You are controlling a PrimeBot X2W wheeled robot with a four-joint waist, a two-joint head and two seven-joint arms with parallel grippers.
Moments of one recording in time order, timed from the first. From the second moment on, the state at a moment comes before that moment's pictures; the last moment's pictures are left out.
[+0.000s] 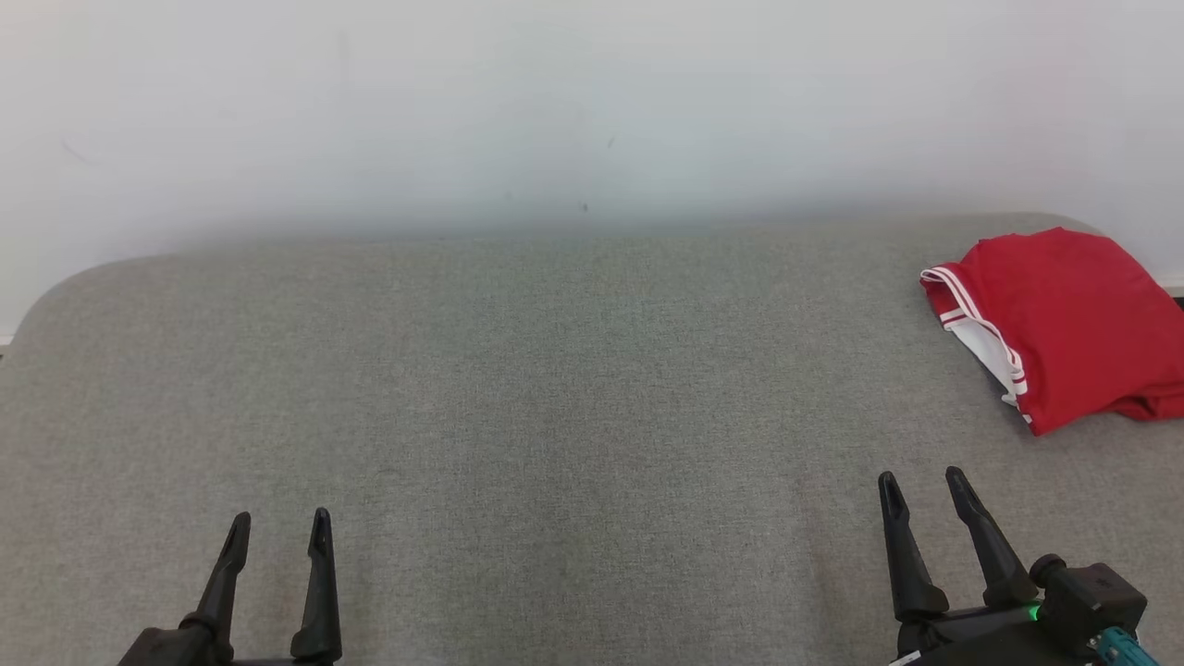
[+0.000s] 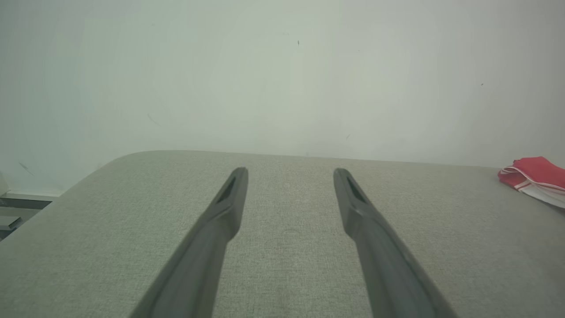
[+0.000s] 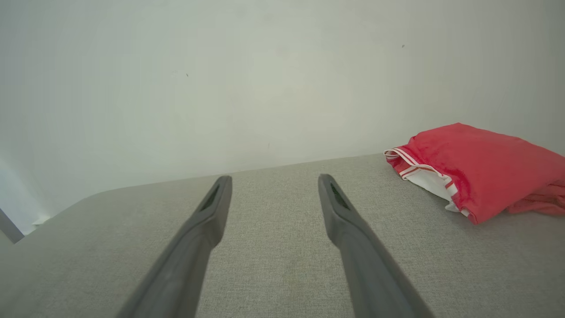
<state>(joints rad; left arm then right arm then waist) 0.02 0.05 0.05 0.08 -0.13 -0.10 -0.26 -0.02 -0.15 0.11 0.15 0.35 0.13 -0.26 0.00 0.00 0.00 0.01</state>
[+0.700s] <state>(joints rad) 0.02 0.05 0.07 0.12 -0.14 -0.10 -0.26 -0.02 -0.13 0.12 0.19 0.31 0.13 -0.26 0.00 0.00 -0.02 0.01</state>
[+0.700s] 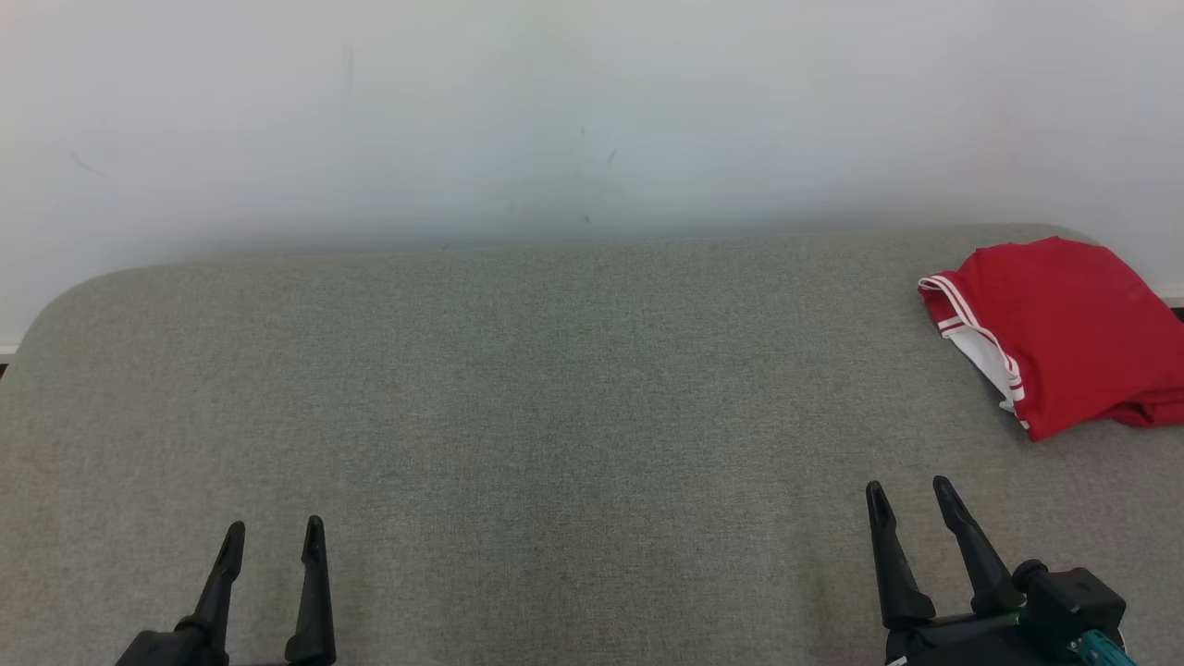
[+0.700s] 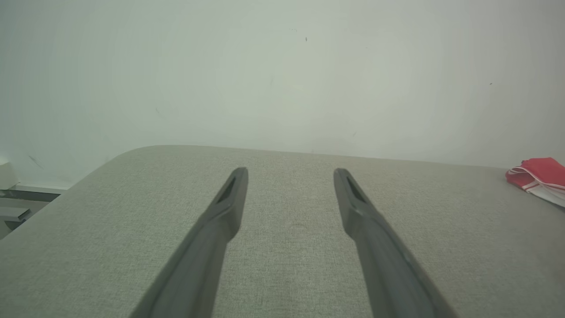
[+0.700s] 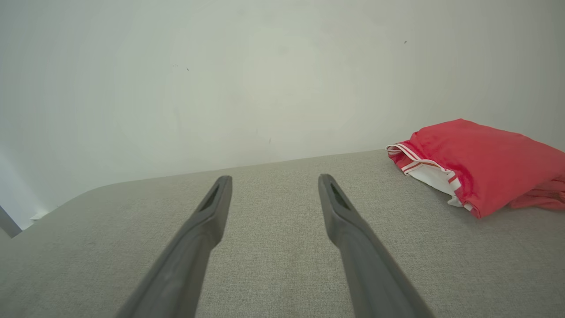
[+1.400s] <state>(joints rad) 0.01 0.05 0.06 0.12 -0.14 -0.10 -0.26 -0.02 -0.12 0.10 0.19 0.30 0.13 -0.26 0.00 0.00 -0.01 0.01</state>
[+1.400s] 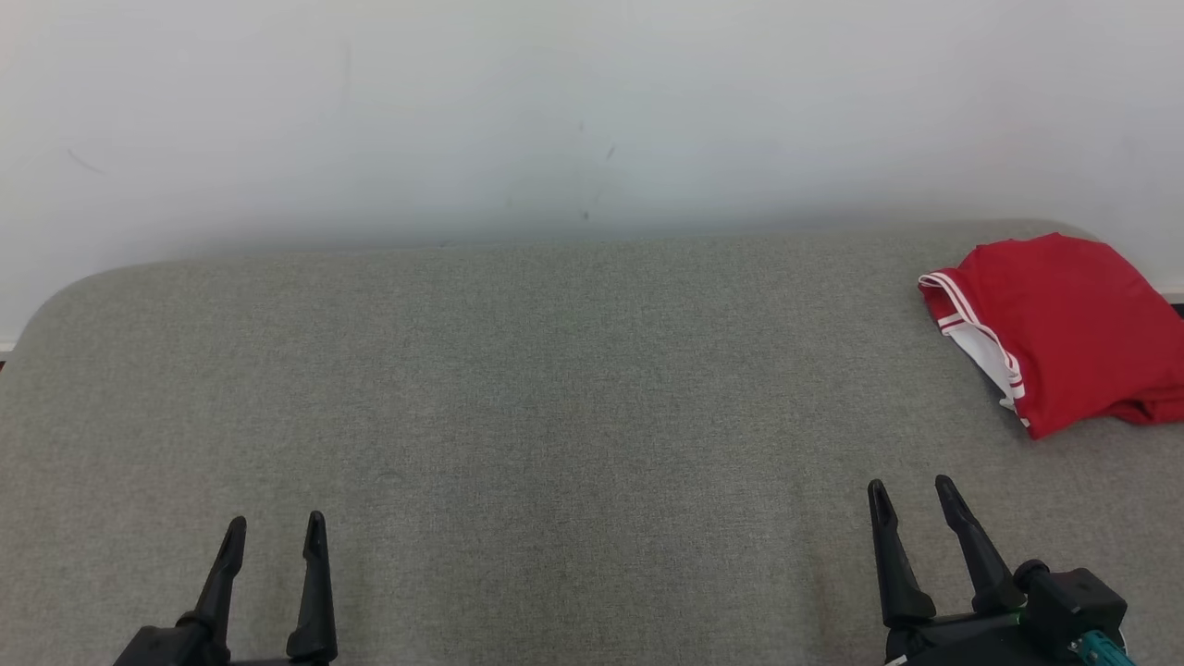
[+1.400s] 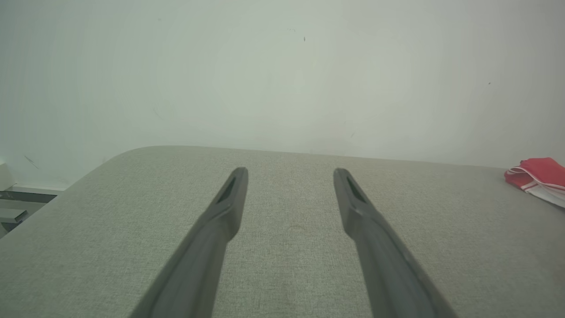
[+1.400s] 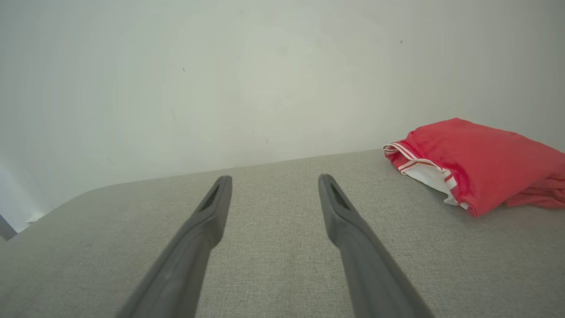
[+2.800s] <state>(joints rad) 0.00 0.04 0.08 0.21 -0.70 -0.11 -0.11 -0.02 -0.10 0.04 0.25 0.81 0.13 -0.12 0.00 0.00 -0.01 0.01</state>
